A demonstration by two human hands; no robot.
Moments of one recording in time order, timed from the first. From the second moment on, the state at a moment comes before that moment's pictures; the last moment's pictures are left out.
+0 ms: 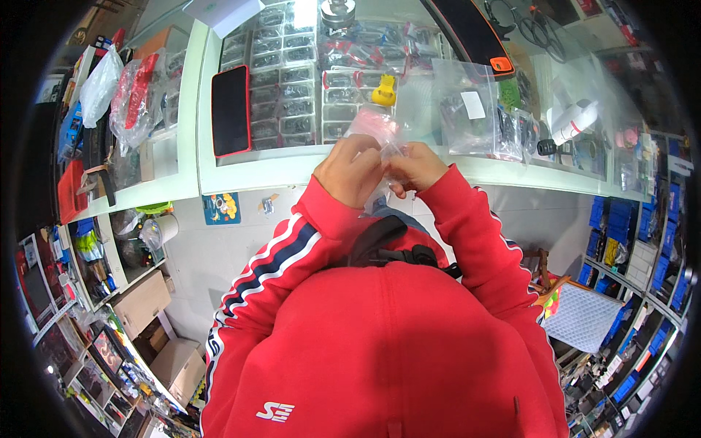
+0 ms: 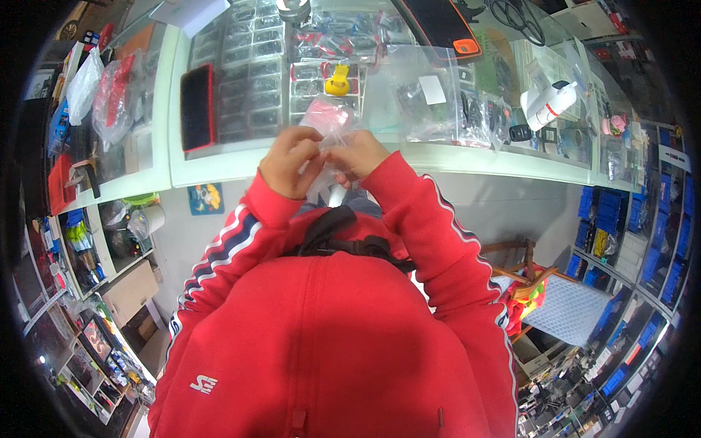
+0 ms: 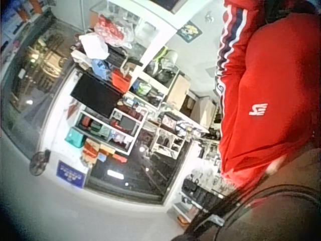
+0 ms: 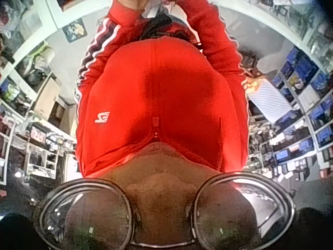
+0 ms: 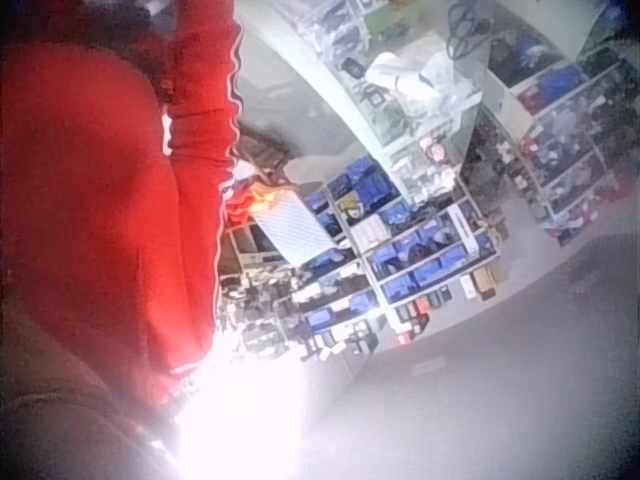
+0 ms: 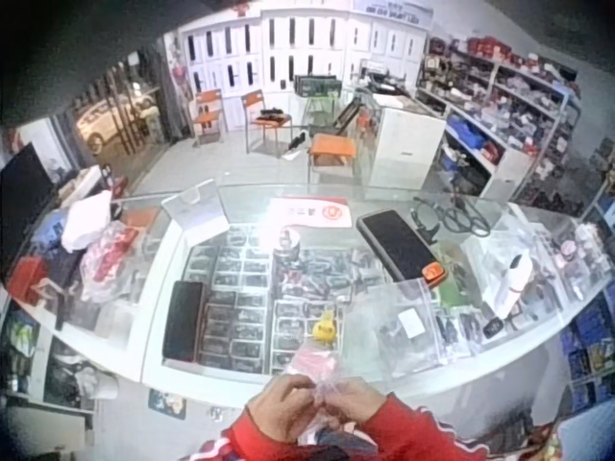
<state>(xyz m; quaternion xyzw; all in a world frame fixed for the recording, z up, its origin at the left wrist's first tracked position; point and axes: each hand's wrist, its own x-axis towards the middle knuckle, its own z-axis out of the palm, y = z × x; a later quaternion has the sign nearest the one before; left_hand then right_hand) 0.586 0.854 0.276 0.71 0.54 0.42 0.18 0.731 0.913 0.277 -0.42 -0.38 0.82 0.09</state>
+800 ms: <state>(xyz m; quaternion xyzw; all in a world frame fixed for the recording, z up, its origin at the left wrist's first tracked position) 0.596 0.855 0.281 0.69 0.53 0.45 0.20 0.730 0.885 0.273 -0.44 -0.22 0.80 0.34</state>
